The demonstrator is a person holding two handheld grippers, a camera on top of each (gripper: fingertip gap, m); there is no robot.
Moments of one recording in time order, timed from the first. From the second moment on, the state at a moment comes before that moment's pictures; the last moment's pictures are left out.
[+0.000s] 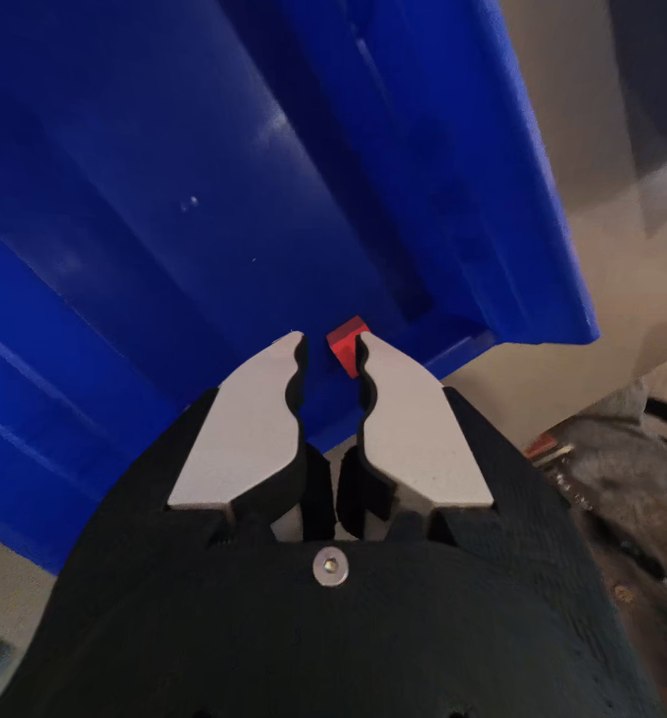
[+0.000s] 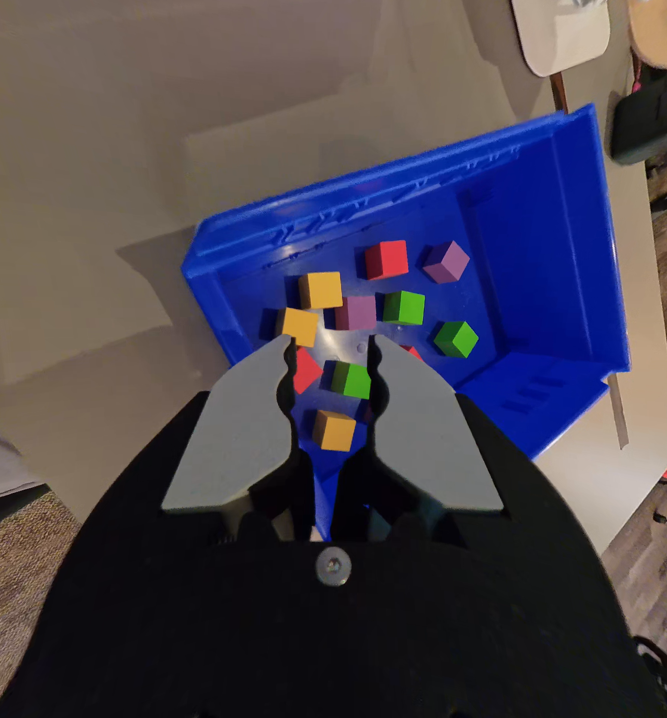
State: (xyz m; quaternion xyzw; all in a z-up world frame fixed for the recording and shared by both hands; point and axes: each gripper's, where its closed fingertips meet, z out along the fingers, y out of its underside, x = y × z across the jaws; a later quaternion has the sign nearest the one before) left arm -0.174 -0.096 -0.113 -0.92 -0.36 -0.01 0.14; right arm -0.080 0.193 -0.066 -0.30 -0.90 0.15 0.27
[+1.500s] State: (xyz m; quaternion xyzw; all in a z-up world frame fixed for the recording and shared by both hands) left arm -0.118 -0.052 0.028 -0.58 -0.27 -0.47 0.61; right arm -0.086 0.042 0.017 -0.14 -0.80 0.49 0.31
